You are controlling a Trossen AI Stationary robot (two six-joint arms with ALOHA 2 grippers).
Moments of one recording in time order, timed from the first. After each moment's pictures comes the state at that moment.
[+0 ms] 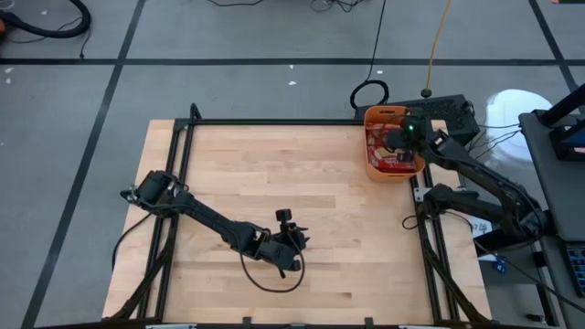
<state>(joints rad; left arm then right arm) -0.41 1.94 1.24 -0.05 -0.65 -0.13 -0.91 0.84 0.56 -0.45 0.40 -1.12</state>
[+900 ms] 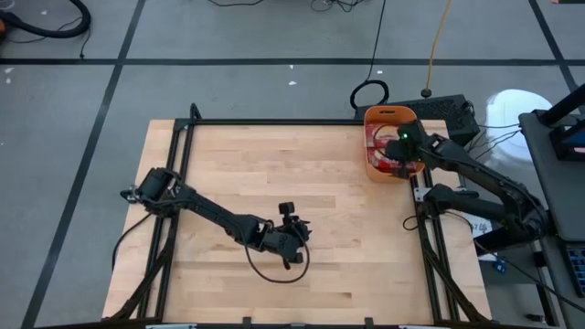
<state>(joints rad) -0.36 1.94 1.24 -0.05 -0.60 -0.09 -0.85 0.82 0.56 -0.72 0.20 -0.74</state>
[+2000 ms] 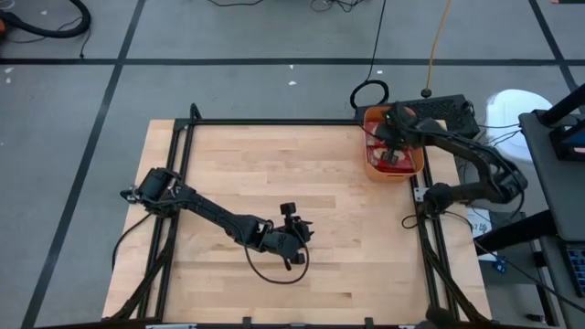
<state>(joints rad) -0.36 1.94 1.24 0.01 -0.60 -0.07 -0.96 1.24 0.73 -0.66 0.21 -0.61</state>
